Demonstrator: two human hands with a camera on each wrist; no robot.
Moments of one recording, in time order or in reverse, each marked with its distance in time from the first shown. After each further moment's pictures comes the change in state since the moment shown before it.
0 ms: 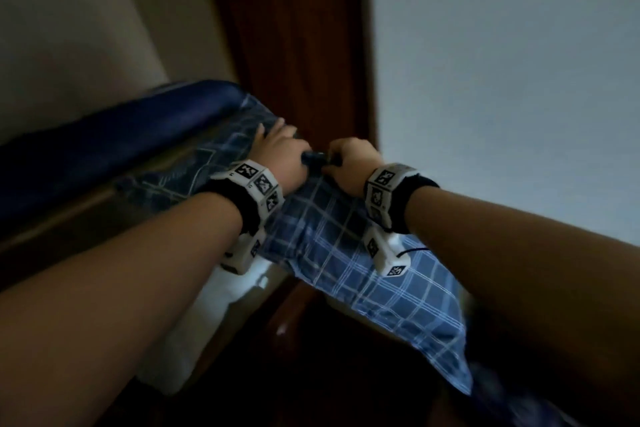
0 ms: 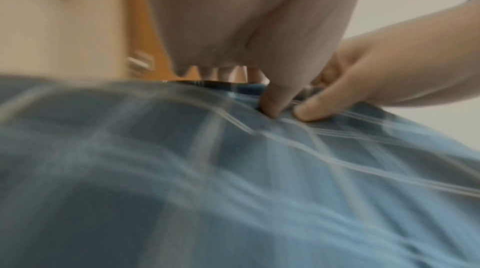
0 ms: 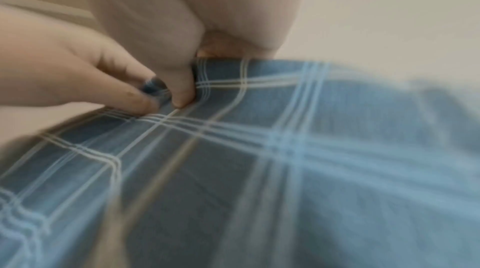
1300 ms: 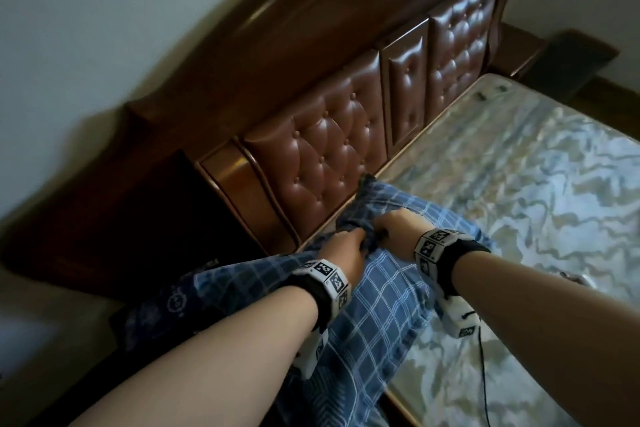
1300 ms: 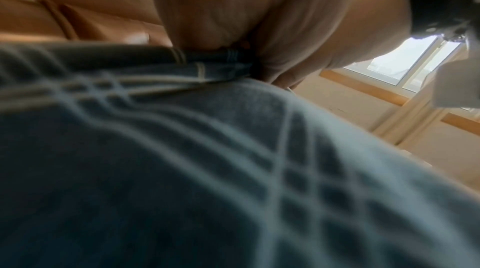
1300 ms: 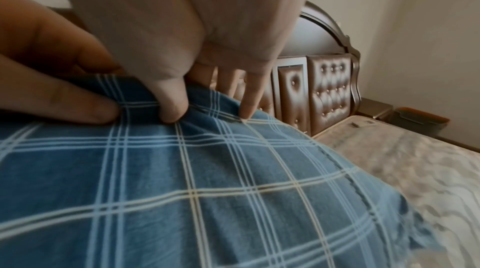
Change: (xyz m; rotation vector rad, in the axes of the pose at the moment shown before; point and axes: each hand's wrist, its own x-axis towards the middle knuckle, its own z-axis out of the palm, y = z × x) left_hand -0.362 0.678 0.190 -0.515 -0.847 1.197; right_hand -0.697 0.356 -0.113 -0.258 -0.022 1.431
